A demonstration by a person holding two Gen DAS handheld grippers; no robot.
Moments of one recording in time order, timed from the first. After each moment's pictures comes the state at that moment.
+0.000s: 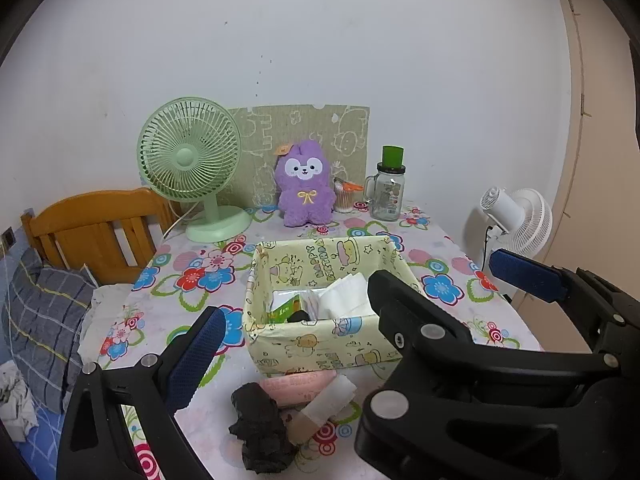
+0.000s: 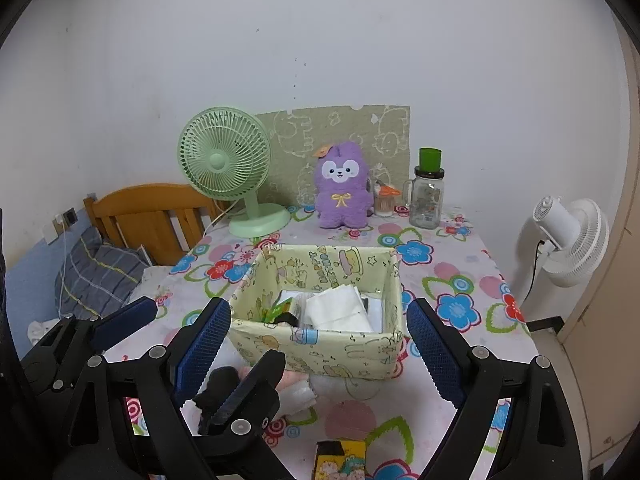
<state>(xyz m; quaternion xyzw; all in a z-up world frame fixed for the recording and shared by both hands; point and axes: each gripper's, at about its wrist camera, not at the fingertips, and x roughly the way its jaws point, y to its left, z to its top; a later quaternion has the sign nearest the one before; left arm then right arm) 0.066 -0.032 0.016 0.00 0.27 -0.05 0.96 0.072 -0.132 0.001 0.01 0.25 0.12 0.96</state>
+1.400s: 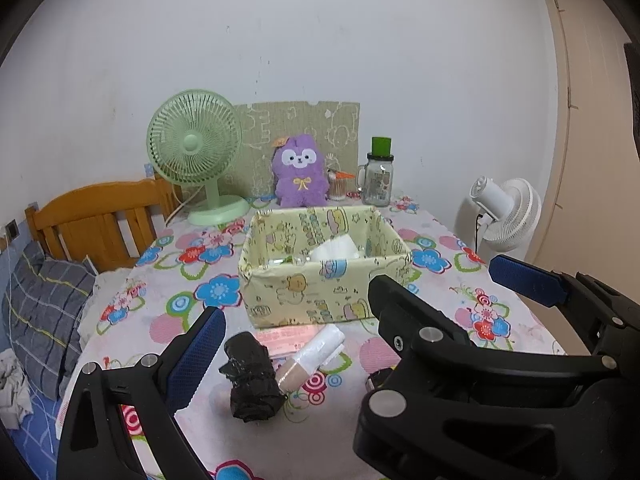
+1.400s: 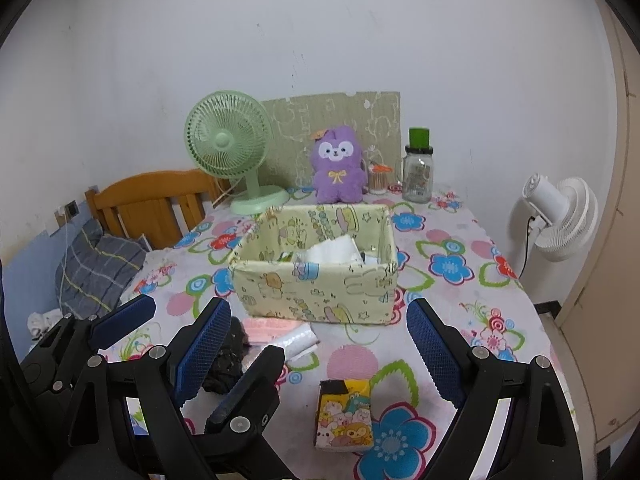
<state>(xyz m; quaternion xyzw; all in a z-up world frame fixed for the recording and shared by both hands) 0.008 -0.040 -0.016 0.00 0.26 -0.05 0.96 0.019 -0.138 -0.042 0.01 0.26 0.11 0.96</state>
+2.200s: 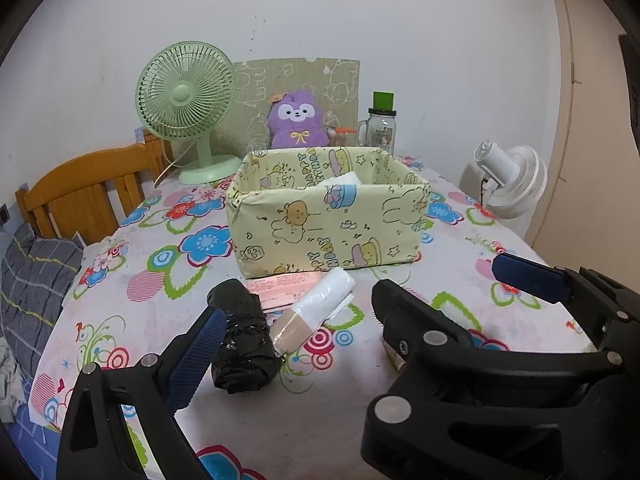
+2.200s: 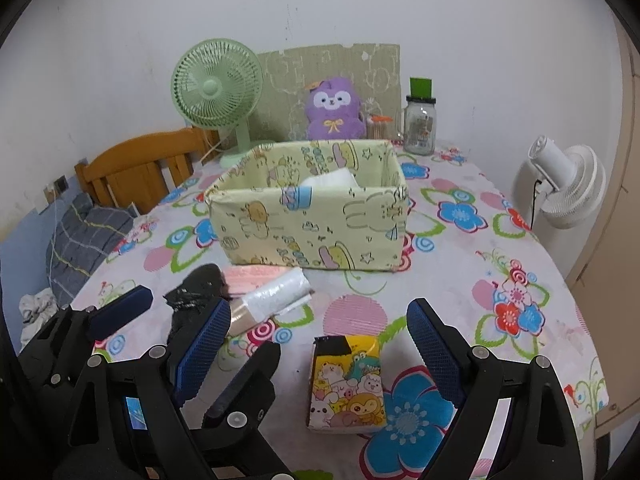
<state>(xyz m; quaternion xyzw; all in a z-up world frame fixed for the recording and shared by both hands) 0.021 -0.036 -0.077 0.01 0.30 -0.06 0.95 0.035 -0.131 -0.105 0.00 0.31 0.11 0.94</state>
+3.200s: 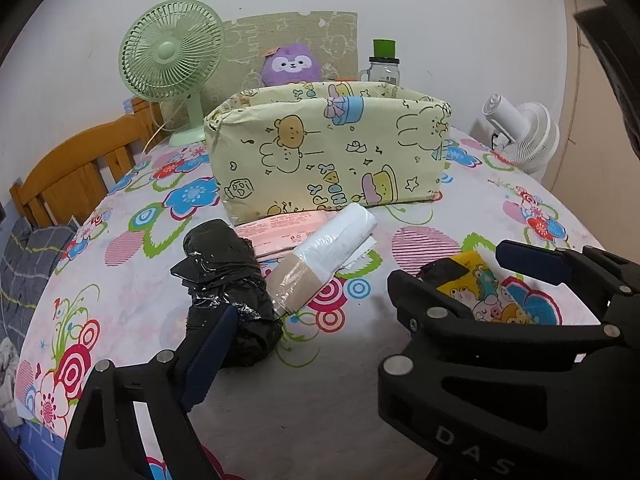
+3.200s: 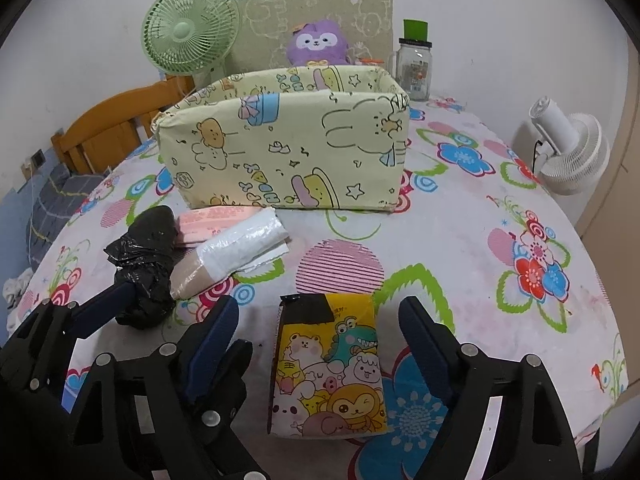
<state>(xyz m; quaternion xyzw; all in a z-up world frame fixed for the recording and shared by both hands) 0.040 -0.038 -0.130 0.04 0.36 -0.05 0.93 0.067 -0.133 -0.159 -0.01 0.39 0.08 0.92</state>
